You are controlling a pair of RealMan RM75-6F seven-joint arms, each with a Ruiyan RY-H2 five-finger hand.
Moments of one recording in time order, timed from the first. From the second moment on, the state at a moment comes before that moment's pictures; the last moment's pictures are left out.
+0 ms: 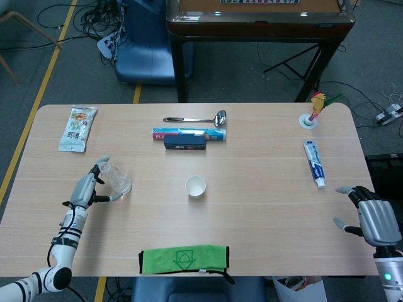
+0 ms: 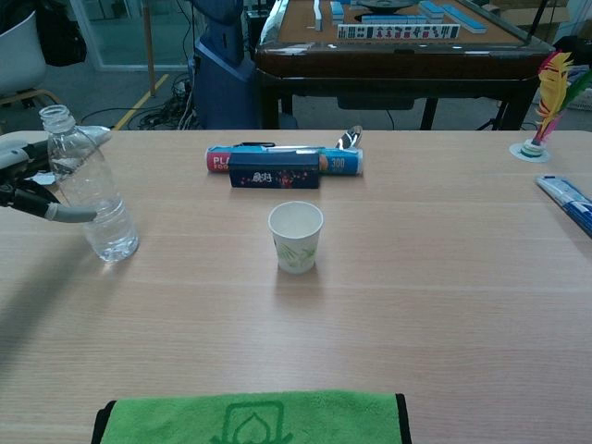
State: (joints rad) left arm -0.47 -1.53 -0.26 -1.35 1.12 1.01 -0.24; right arm 0.09 -1.10 0.06 -1.62 -1.51 1.46 0.03
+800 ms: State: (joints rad) left arm -0.52 -1.64 -0.30 -1.20 1.03 0.94 -0.27; right arm 0.09 -1.09 0.06 -1.62 -1.50 1.46 0.05
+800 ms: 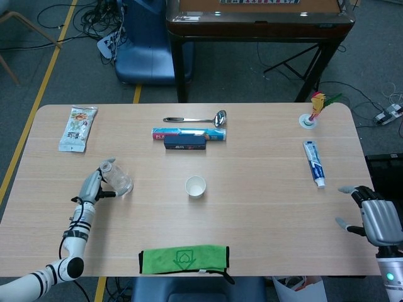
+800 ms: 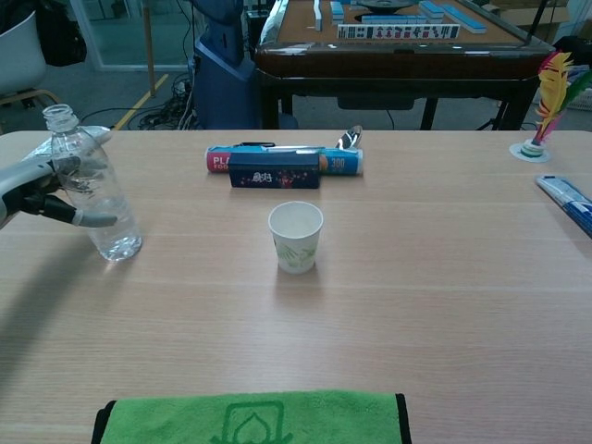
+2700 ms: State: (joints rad) left arm -0.53 -1.66 -0.25 -1.30 1.25 1.23 0.16; right arm 0.07 -1.08 0.05 -1.64 -1.55 1.49 0.06
